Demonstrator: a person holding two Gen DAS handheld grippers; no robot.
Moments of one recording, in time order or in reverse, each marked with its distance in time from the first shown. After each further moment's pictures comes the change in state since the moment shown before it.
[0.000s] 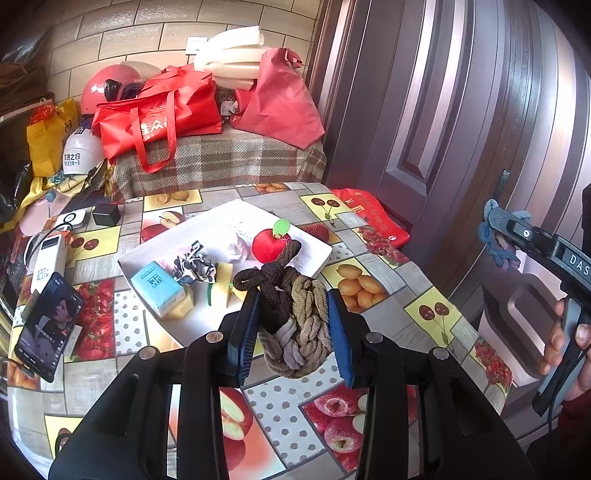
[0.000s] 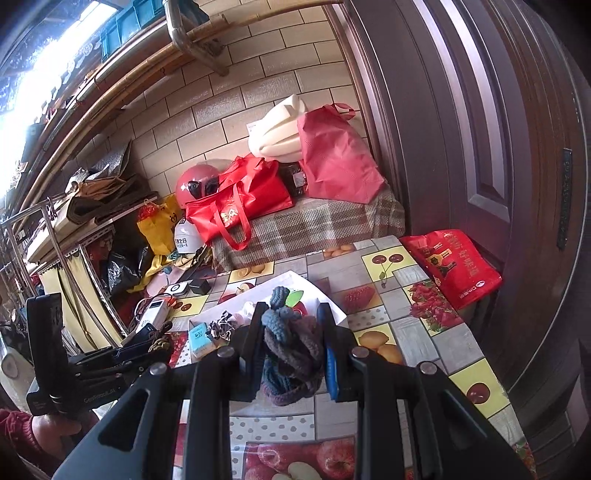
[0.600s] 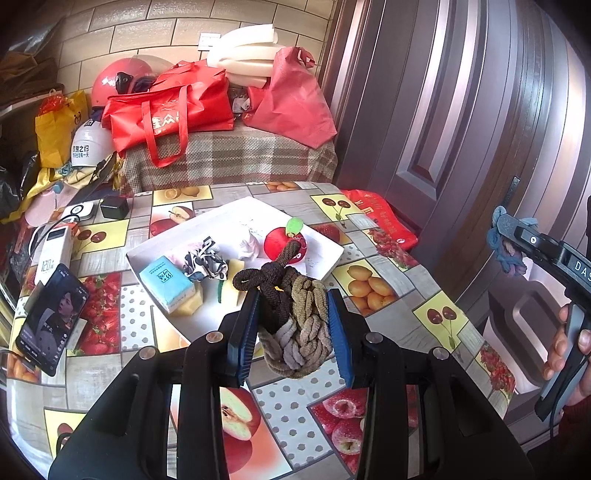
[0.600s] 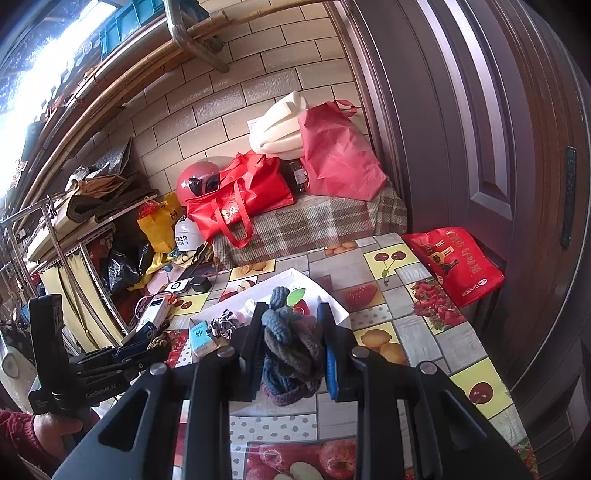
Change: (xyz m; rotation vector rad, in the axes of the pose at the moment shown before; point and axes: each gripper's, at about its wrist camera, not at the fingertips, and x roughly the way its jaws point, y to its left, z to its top) left arm 0.003 0.009 -0.001 -0.033 0.003 0.026; right arm 0.004 -0.001 0.004 0.002 0.016 0.007
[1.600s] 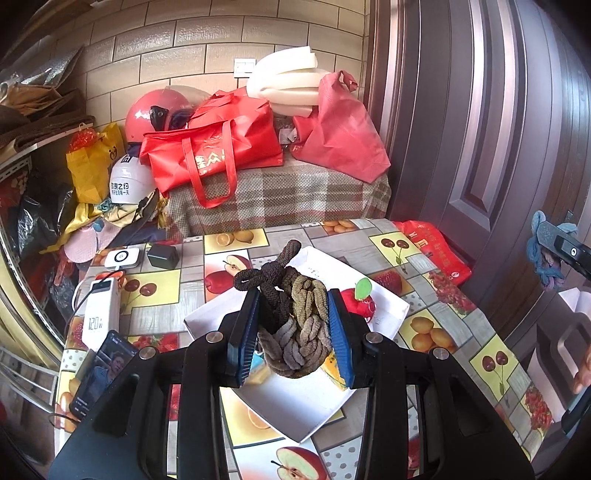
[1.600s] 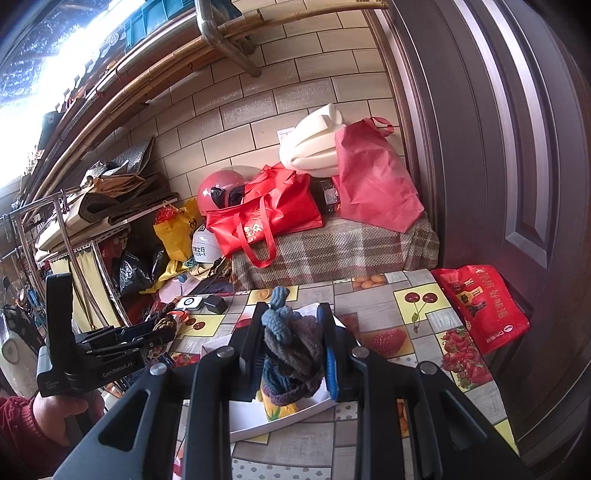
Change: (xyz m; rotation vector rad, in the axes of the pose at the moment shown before) left arm 0.014 0.045 0.076 0.019 -0.083 0.194; right arm 0.050 0.034 0.050 -0.096 -0.044 0.075
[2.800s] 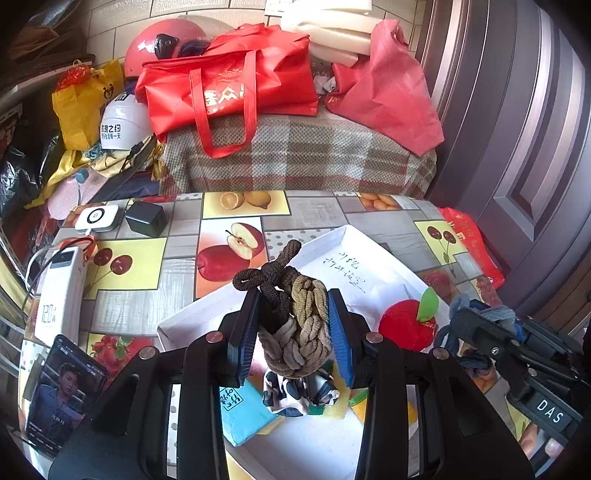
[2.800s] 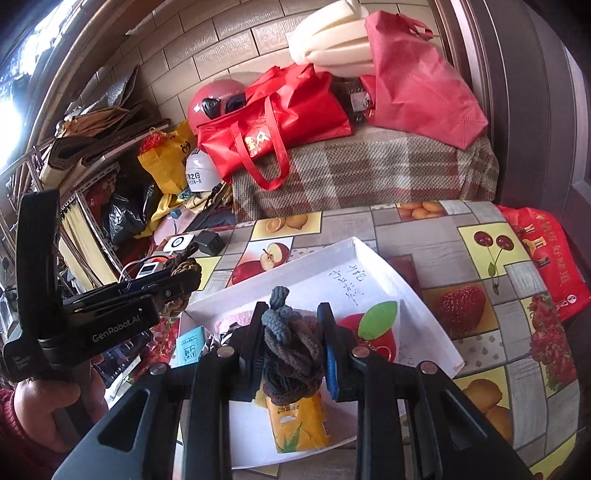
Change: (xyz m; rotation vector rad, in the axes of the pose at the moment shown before) left arm 0.145 0.038 0.000 -0.118 0.177 0.030; right arm 0.191 0.012 -0.052 0.034 0.328 0.067
